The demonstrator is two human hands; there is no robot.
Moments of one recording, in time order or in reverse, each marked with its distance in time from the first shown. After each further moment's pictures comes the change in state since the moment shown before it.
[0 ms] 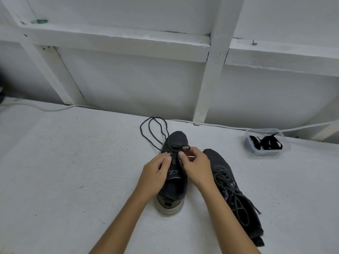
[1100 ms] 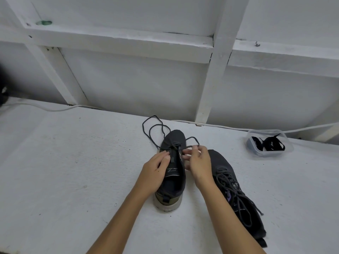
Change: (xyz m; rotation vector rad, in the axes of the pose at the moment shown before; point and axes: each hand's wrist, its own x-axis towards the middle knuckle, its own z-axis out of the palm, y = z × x) left_hand 0.007 -0.007 -0.012 0.017 -0.043 -0.031; right_hand 0.010 -0.004 0.013 0.367 0.082 0.183
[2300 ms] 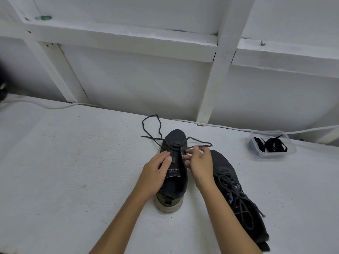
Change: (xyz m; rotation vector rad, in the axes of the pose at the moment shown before) left_hand 0.000 -0.002 0.001 -0.012 0.009 -0.002; right_hand -0.001 -0.003 0.004 0.045 0.041 0.015
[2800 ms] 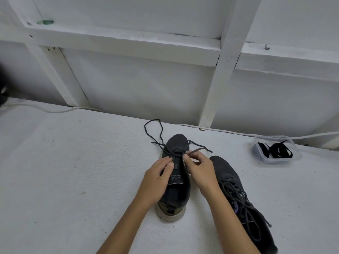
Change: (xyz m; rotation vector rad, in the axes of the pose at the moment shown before) left_hand 0.001 0.000 0.001 -0.019 0.004 0.003; right_hand 0.005 0.004 -0.006 -0.223 -0.172 -0.072
